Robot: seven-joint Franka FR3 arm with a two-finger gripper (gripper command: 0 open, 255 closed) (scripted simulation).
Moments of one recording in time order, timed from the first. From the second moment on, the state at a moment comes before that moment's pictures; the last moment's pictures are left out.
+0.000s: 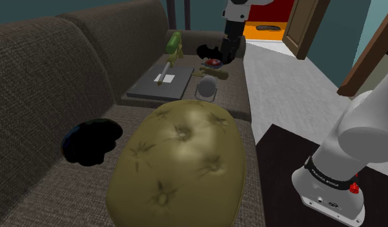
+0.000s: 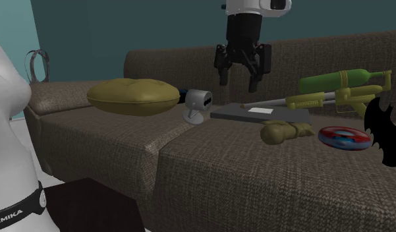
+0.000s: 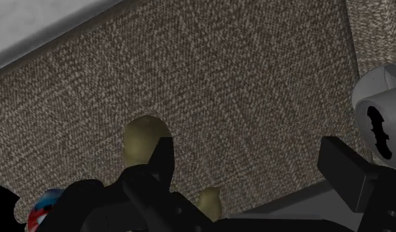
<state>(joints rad) -0.06 -0.15 -0.18 -2.08 0.09 1.92 -0.43</state>
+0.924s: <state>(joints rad) -0.13 0.33 -0.22 -1.68 0.19 1.94 -0.58</state>
